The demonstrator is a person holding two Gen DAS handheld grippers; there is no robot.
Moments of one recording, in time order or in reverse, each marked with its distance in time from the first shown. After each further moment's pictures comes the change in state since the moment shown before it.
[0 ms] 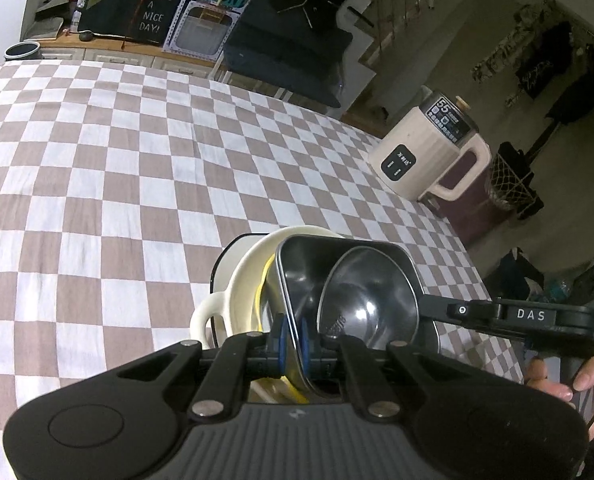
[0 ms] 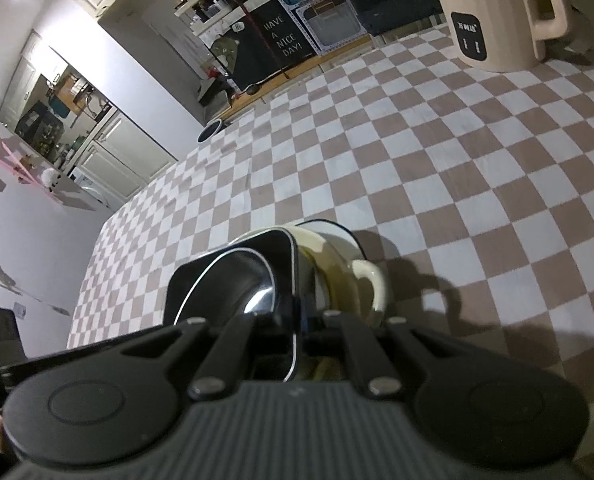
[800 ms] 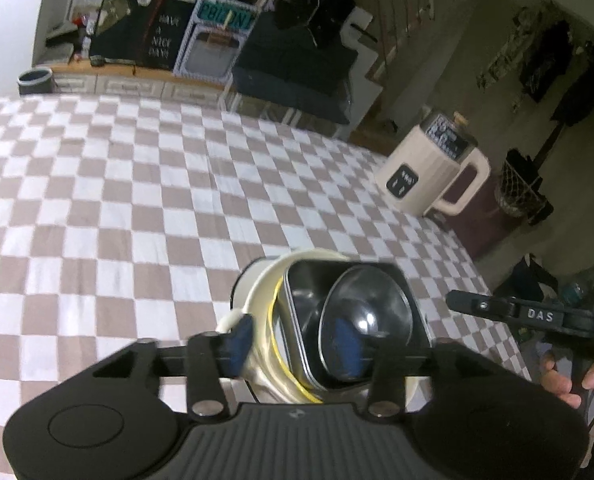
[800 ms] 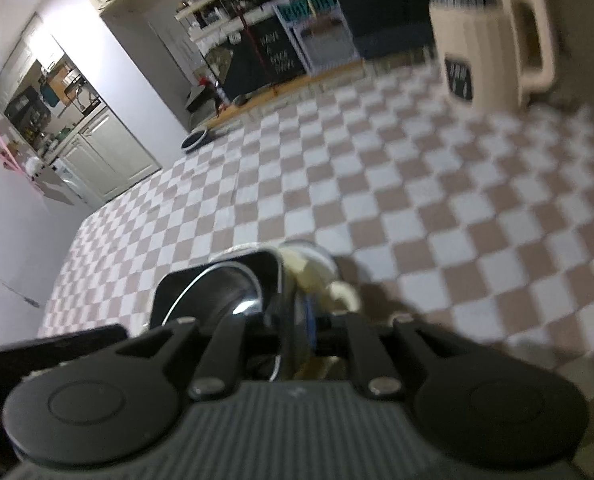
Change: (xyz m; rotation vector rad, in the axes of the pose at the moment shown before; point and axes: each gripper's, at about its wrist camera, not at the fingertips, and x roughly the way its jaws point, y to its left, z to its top) left arm -0.044 -0.012 0.002 0.036 -0.074 0.063; right arm -0.035 0.017 -0.005 -0.141 -0.107 -0.127
